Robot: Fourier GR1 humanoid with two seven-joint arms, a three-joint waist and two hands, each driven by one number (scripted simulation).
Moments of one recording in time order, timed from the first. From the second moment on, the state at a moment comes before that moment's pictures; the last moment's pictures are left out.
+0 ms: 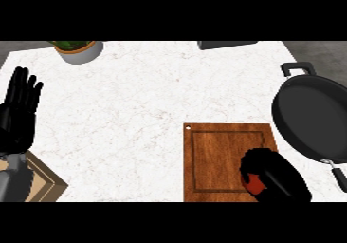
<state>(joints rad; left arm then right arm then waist) -0.17 0.32 0.12 -1.54 0.22 0.20 0.03 0.04 -0.40 0.37 -1.49 0.83 -0.25 -0.53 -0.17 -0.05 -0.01</state>
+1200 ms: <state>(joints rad) -0.25 0.26 0.05 -1.55 0.20 0.16 0.04 0.43 -0.63 -0.44 -1.96 0.34 -0.15 -0.26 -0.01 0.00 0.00</state>
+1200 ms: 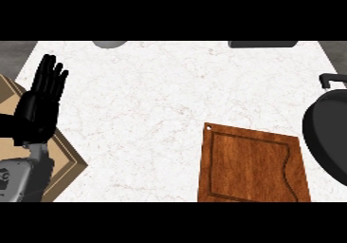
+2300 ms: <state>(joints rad) -0.27 0.22 0.05 -1.54 0.17 0.13 0.03 -0.18 -0.77 -0.40 -0.85 0.47 -0.07 -0.66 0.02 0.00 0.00</state>
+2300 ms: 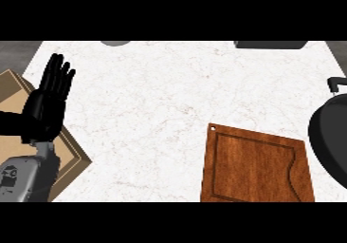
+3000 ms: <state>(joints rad) -0.28 0.23 0.08 -1.54 0.17 0.12 0.05 -0.38 -0.77 -0.41 -0.54 0.39 0.16 -0.90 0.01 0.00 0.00</state>
